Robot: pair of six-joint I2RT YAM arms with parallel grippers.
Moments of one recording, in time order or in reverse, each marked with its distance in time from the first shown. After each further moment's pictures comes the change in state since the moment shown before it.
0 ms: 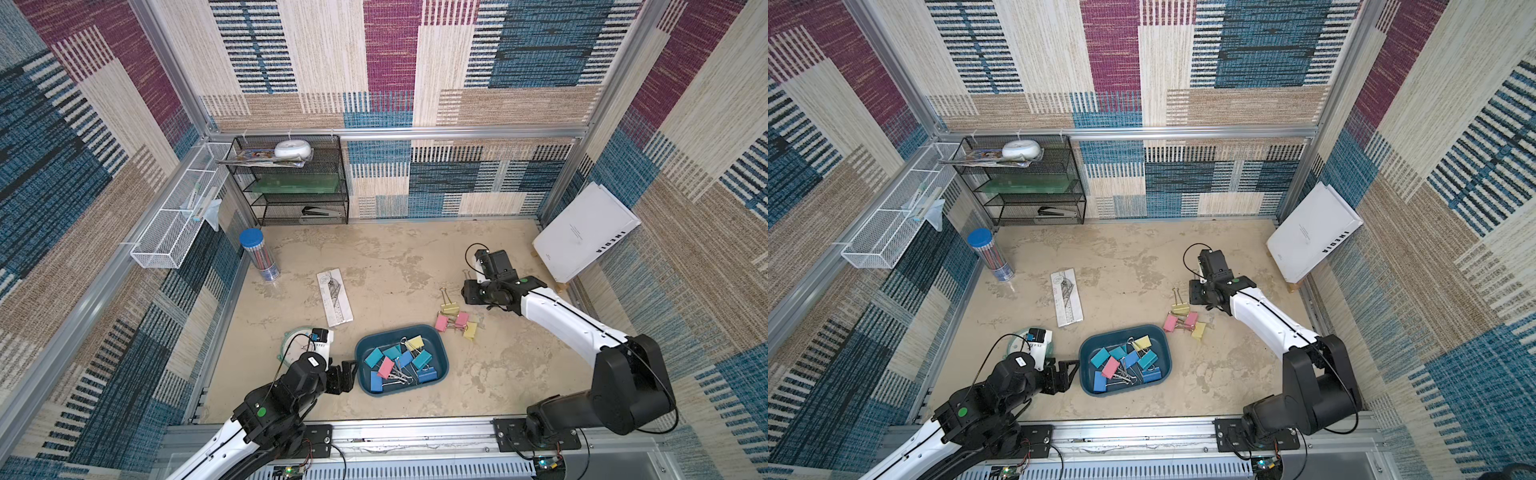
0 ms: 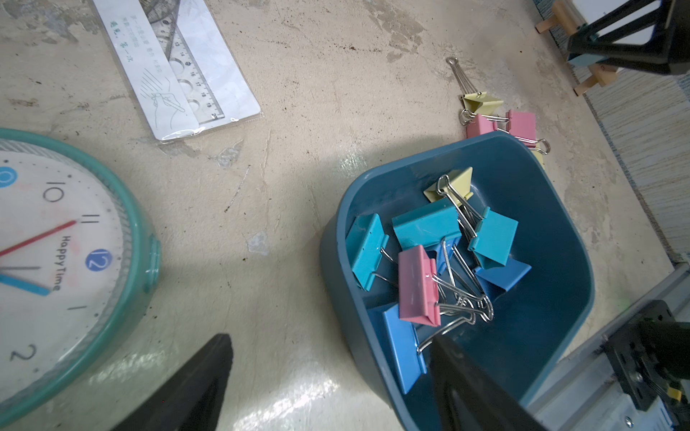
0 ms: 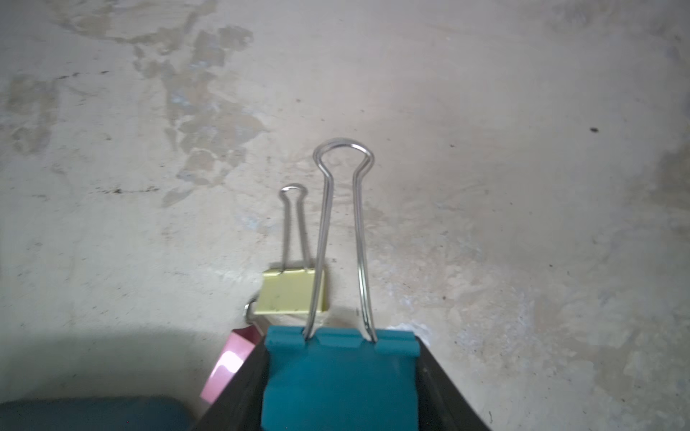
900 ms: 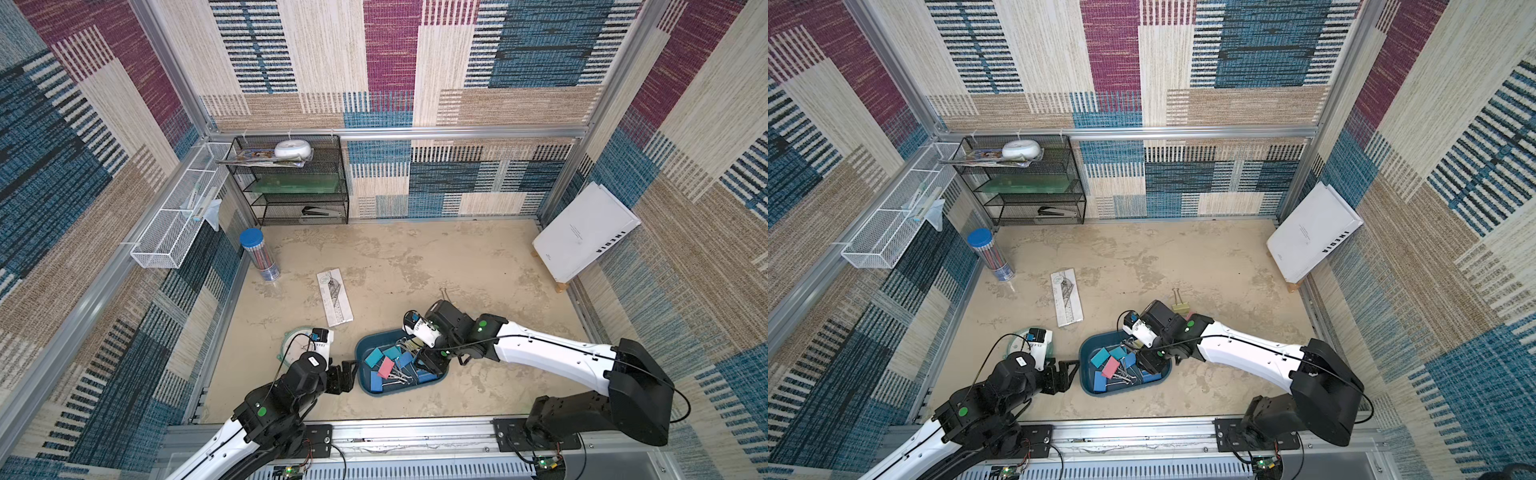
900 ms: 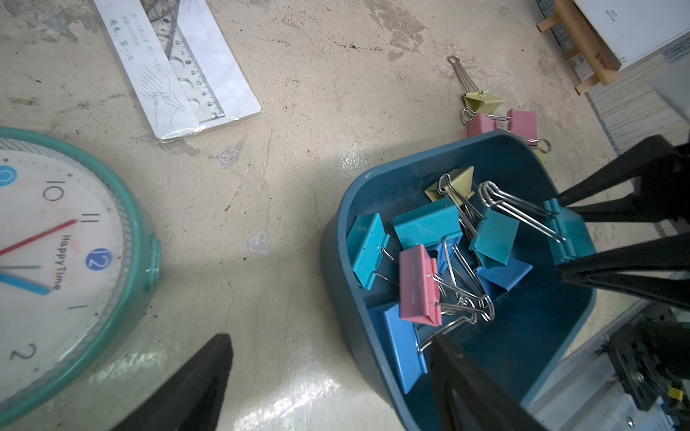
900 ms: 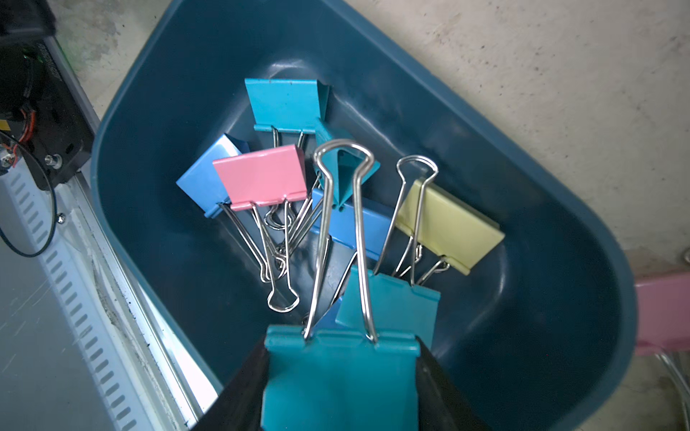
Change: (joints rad) left arm 0.000 0.003 0.000 0.000 0.000 0.000; right arm 0.540 -0.034 -0.128 -0.052 -0.236 -0.189
